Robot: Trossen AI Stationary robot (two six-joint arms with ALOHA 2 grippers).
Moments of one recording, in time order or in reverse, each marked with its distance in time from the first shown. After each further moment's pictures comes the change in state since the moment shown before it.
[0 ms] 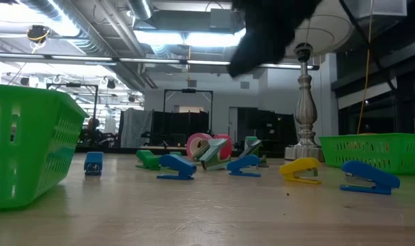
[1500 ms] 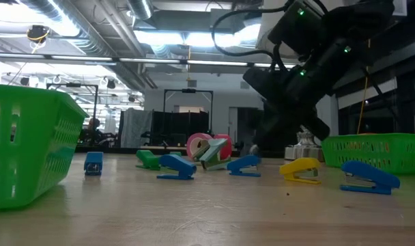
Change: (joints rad) left arm 0.000 0.000 0.000 0.000 0.000 0.000; right arm -0.135 0.005 -0.430 0.400 0.069 0.694
